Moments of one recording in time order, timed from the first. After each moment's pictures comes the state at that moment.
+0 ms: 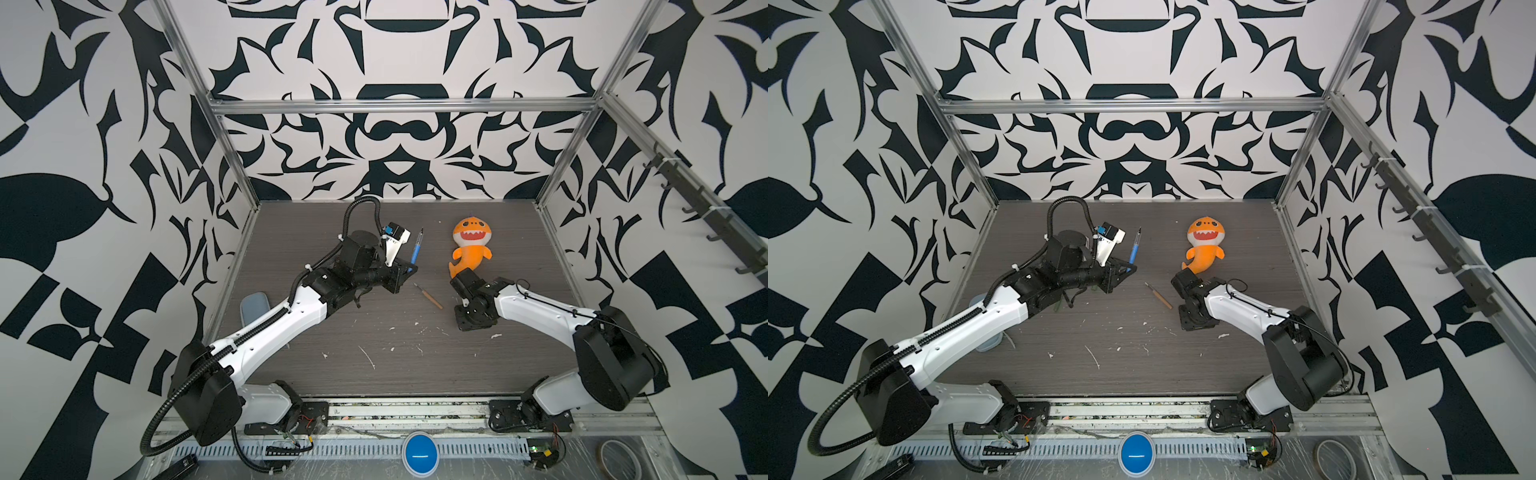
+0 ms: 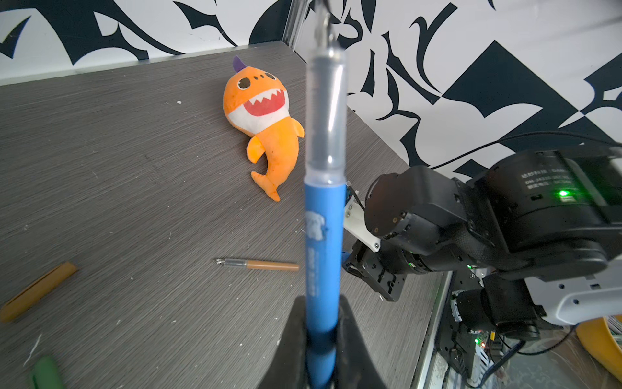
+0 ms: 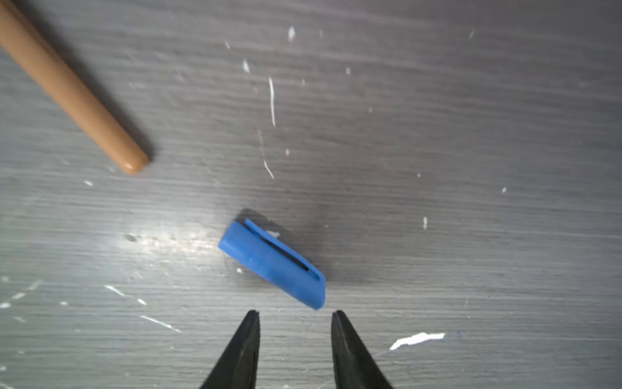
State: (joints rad) left arm -0.74 1.32 1.08 -0.22 0.36 -0.27; right arm 0.55 1.48 0.82 -0.76 0.13 0.44
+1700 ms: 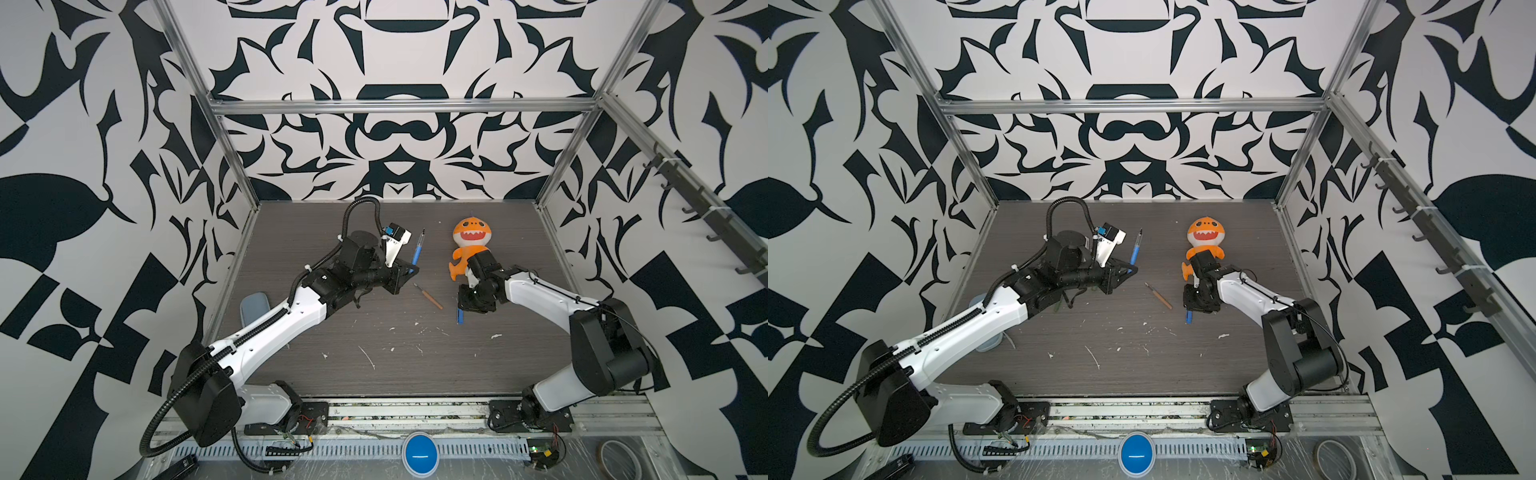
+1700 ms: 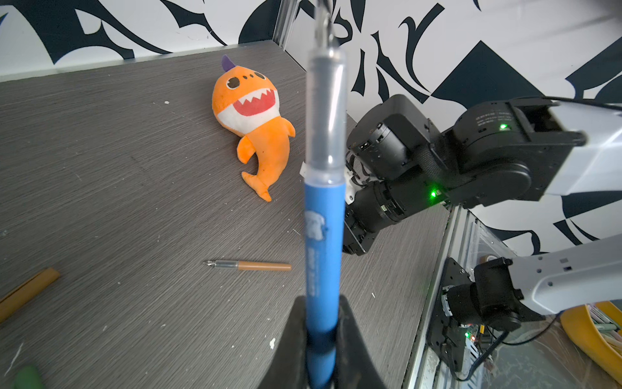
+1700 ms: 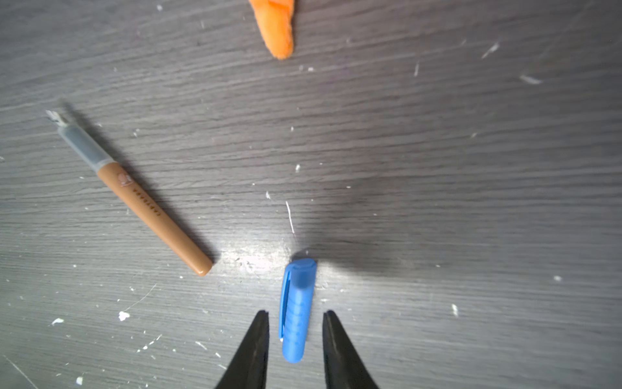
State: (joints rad) left arm -0.74 1.32 1.08 -0.21 0.39 -0.27; right arm 0.35 1.55 0.89 -0.62 -0.14 0.46
